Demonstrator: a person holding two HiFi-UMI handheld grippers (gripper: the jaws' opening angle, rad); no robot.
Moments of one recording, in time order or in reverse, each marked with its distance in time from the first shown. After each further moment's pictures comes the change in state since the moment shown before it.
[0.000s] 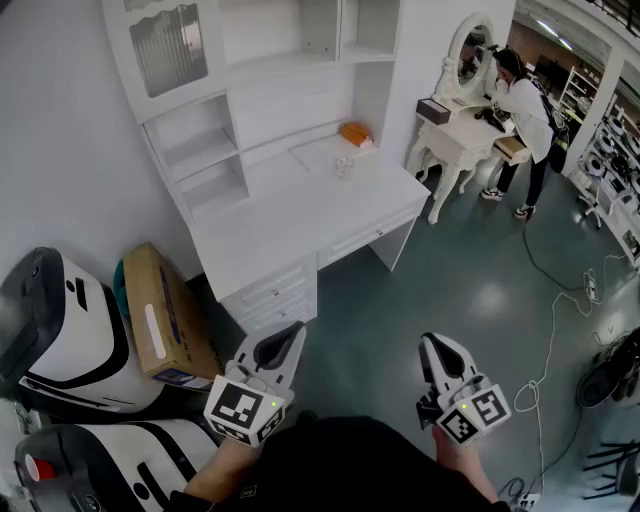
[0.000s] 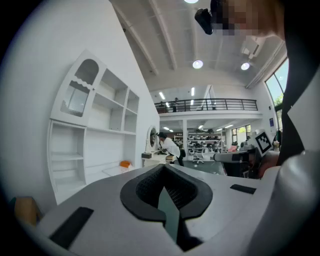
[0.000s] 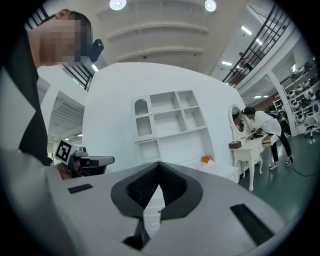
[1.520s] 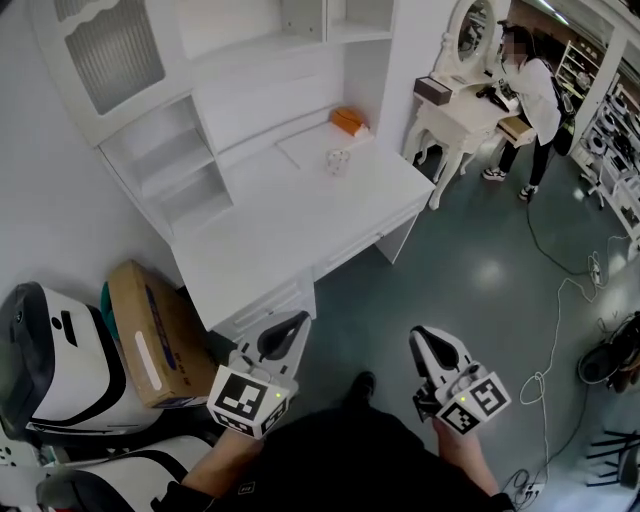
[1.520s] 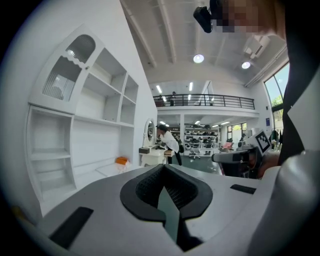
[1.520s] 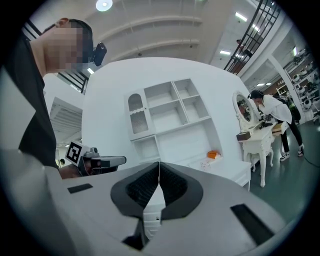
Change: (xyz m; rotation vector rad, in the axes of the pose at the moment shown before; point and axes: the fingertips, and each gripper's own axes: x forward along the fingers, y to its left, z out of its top) left arm 0.122 0.081 -0.016 0.004 0.067 -0.074; right arm 0.118 -0.059 -0.020 0.064 0.028 0.066
